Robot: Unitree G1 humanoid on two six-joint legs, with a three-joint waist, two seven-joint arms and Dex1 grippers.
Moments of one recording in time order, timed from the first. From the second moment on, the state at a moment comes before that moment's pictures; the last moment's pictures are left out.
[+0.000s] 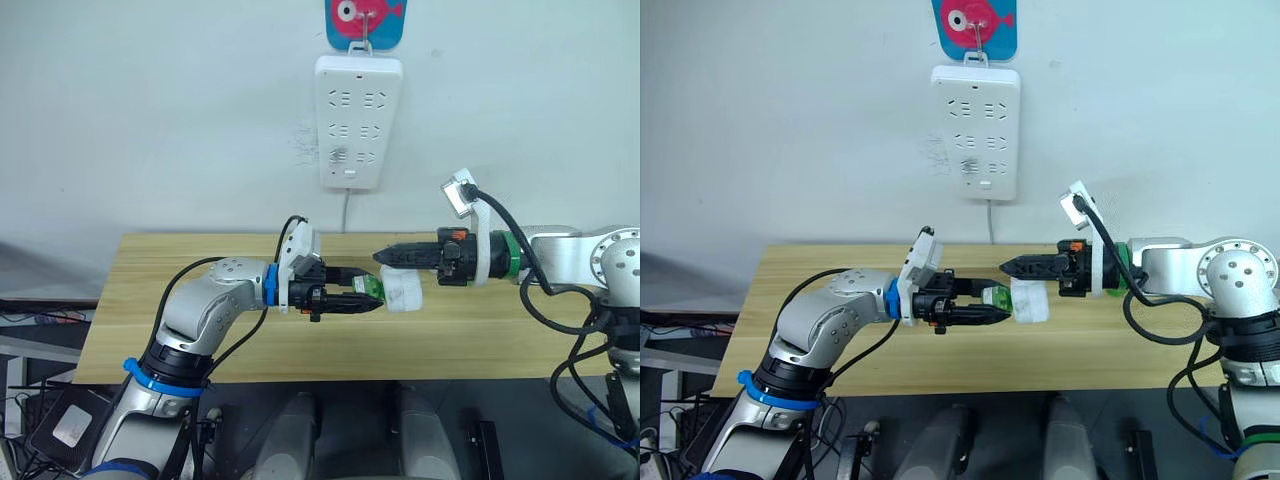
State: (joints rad) left arm -0.52 0.46 -0.19 -0.15 -0.62 0.73 -1.11; right arm -0.71 -0.78 0.06 -0.13 1.60 1.25 0.27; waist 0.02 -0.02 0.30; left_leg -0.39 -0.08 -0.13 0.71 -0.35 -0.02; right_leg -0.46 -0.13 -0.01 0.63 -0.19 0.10
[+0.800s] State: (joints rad) left arm -0.53 0.46 -0.18 -0.11 -0.62 0.67 -1.18; right arm -0.57 -0.97 -0.17 -0.26 1.64 1.30 0.45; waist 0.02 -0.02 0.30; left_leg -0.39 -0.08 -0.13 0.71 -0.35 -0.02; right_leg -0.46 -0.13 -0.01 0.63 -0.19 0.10
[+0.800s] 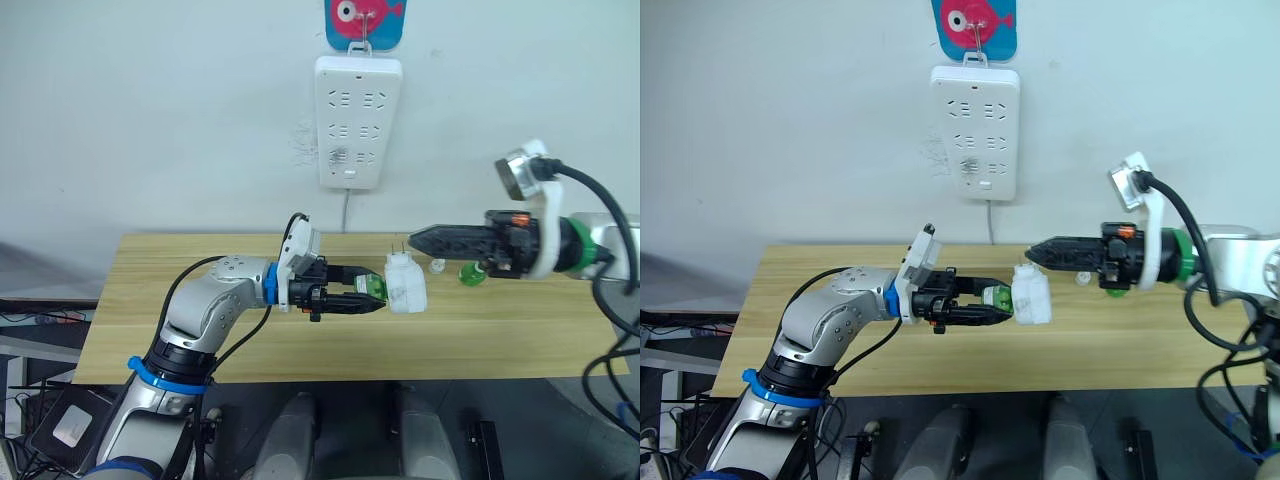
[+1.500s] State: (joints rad) left arm -0.60 0.48 -0.16 -0.10 -0.66 0.72 -1.24; right arm -0.41 -0.90 -0.13 -0.28 1.47 1.29 0.60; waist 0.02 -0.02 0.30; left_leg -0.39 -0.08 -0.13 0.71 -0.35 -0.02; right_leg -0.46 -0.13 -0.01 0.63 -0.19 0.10
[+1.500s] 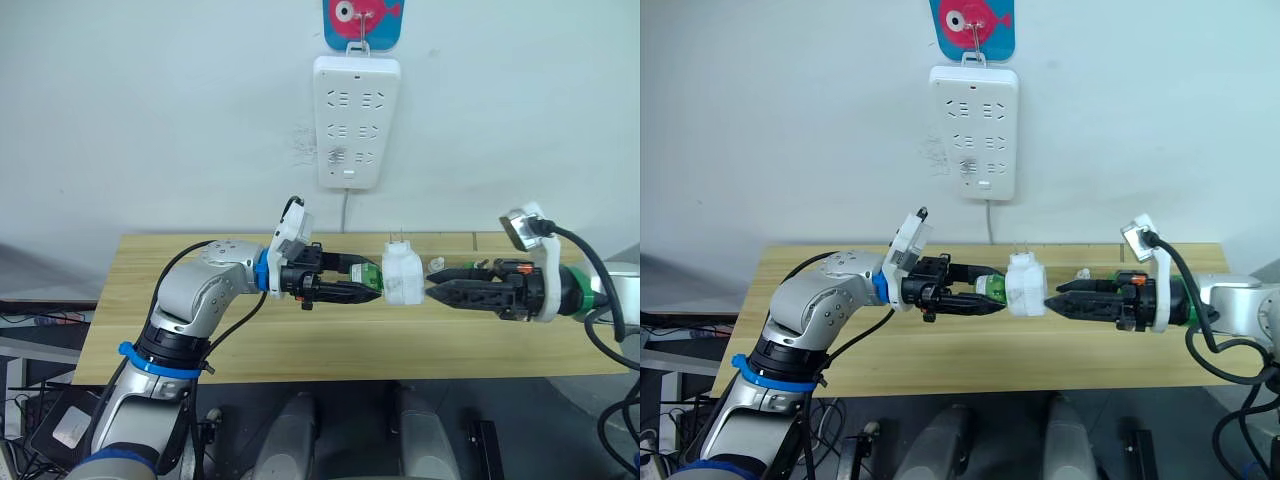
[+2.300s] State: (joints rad) left arm -0.57 0.47 -0.17 -0.15 -0.67 0.73 -1.25; right arm -0.42 -0.85 -0.12 -0.30 1.63 1.28 0.44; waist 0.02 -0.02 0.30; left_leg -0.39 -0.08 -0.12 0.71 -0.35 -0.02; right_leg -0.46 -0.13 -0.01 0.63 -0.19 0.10
